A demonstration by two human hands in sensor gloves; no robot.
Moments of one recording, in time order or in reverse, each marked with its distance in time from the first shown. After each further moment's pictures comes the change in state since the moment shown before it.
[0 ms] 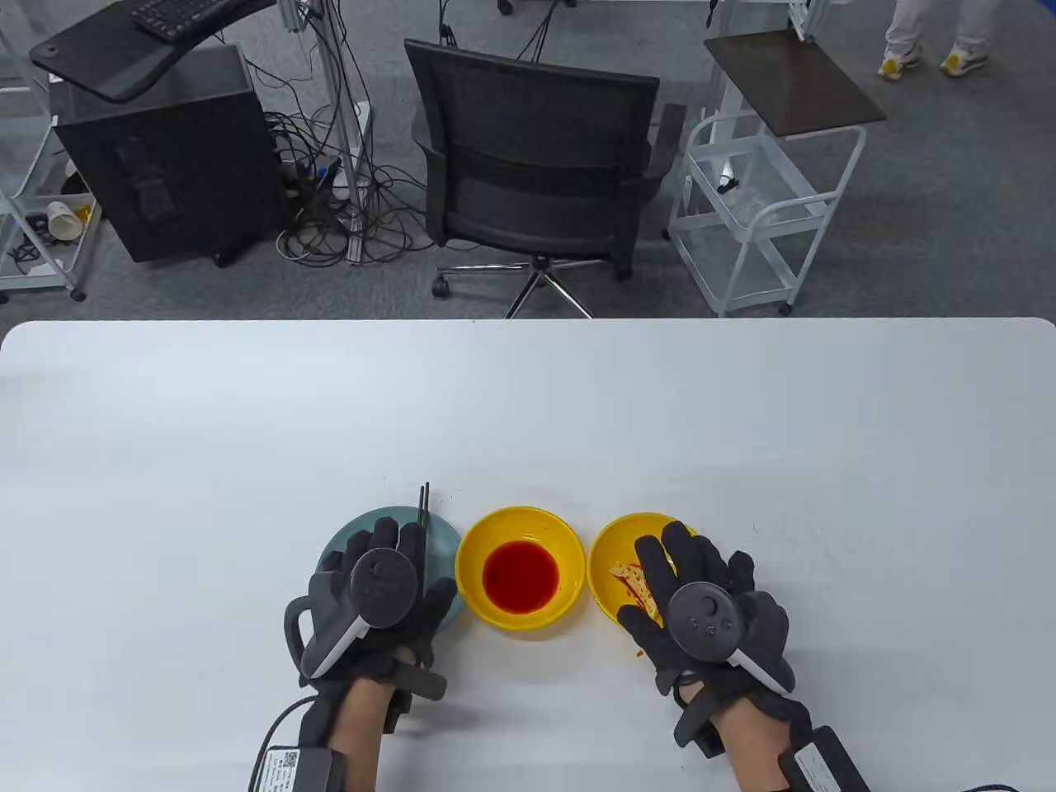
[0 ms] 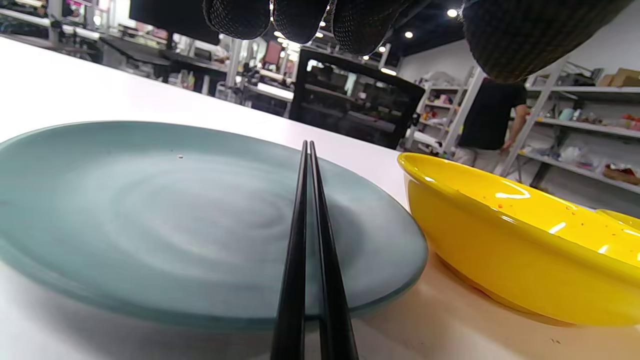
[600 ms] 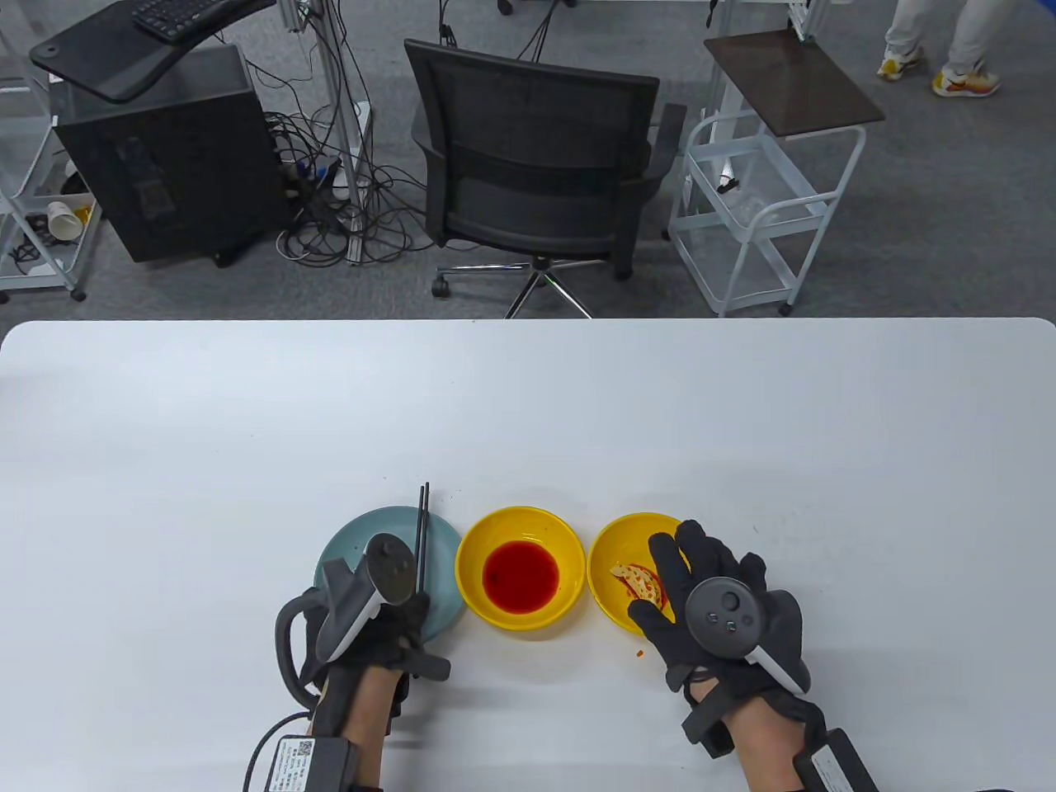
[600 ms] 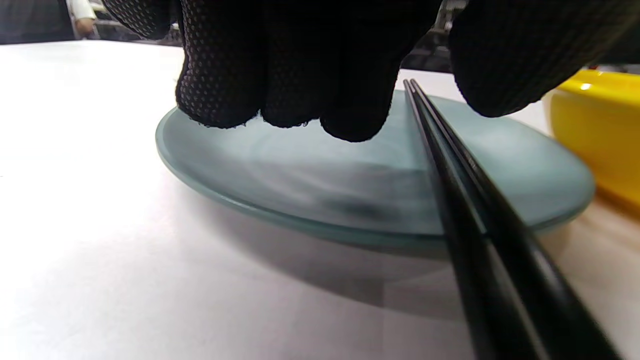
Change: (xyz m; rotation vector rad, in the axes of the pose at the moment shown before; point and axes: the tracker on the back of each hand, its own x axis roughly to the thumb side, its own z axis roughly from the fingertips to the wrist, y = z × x) left_hand -0.007 -0.014 -0.012 -0.139 0.272 -0.204; right_hand -0.009 -0.007 0.002 -0.009 0.025 -0.072
